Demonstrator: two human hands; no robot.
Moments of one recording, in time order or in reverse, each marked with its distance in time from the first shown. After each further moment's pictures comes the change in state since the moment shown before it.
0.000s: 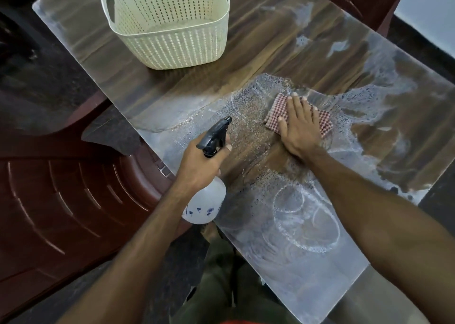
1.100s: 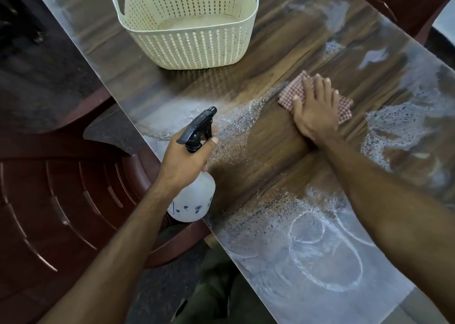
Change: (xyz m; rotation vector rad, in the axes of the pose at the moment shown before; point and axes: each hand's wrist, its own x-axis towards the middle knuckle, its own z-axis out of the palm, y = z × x) left_hand 0.046 -0.008 -0.049 -0.042 0.101 -0.009; right_hand 0.085 -0.024 -0.017 0.036 0.076 0.072
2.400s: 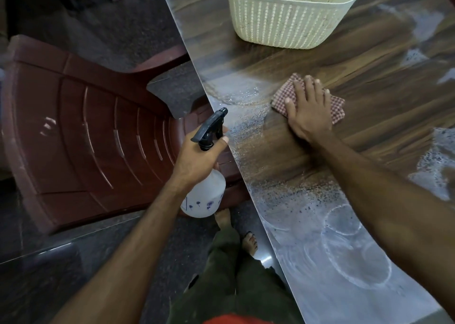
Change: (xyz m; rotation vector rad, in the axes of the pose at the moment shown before) left_hand -0.090 -0.052 -0.060 -0.050 0.227 -0.099; right_hand -0.048 -0.128 0.032 -0.045 -0.099 -0.363
